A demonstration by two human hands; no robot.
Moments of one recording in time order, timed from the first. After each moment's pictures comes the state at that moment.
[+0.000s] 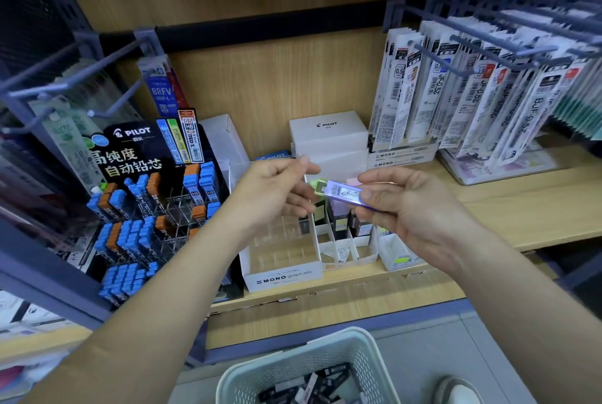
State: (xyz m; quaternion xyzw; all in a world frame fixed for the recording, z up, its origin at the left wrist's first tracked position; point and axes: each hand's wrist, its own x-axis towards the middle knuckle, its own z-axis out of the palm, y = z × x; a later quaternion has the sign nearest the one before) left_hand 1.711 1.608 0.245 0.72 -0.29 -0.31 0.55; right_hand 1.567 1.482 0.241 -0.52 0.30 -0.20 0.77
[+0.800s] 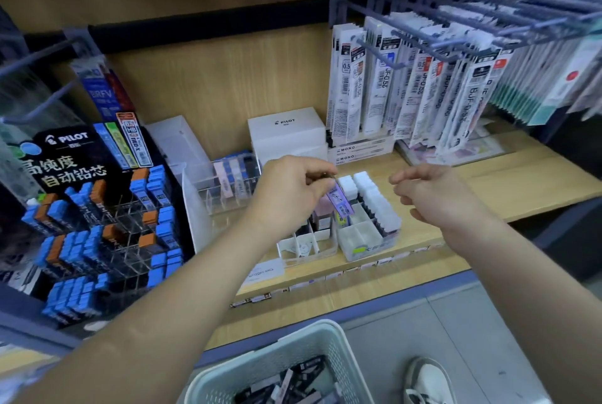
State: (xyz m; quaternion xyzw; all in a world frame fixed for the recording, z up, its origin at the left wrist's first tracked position) left_hand 1.666 1.543 0.226 0.78 -0.45 -0.10 0.42; right_hand 1.512 1.418 0.223 -0.67 0.46 -0.22 0.54
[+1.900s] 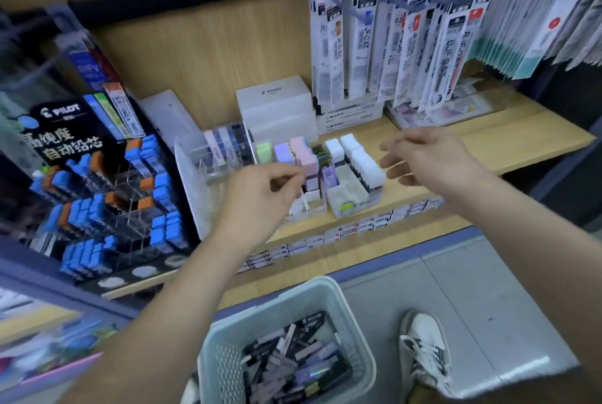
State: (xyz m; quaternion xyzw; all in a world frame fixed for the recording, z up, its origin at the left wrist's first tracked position) left_hand 1.627 1.601 0.210 0.80 -0.42 -0.08 0.41; right_hand 1.476 1.430 0.225 -0.70 0.41 -0.20 0.54
